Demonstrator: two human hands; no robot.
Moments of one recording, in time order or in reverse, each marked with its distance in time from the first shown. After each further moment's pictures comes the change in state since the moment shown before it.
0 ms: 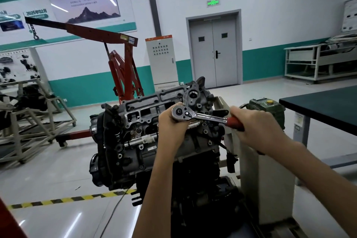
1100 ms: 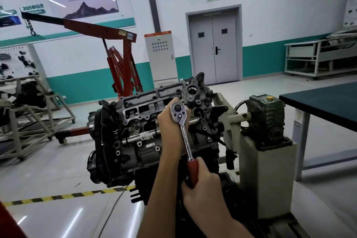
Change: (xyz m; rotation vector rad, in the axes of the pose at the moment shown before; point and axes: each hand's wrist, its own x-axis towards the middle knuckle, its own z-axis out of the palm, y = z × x) left_hand -0.003 -0.012 0.016 -0.098 0.197 -0.035; right_hand -0.075 -0.129 0.079 0.773 -0.070 0.409
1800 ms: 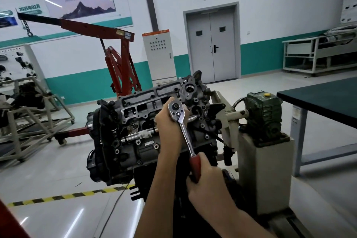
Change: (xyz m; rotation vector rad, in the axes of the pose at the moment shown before) left_hand -0.005 0.007 -0.001 0.032 -0.022 0.090; right_hand 0.003 0.004 -0.015 -0.022 -0.019 -0.057
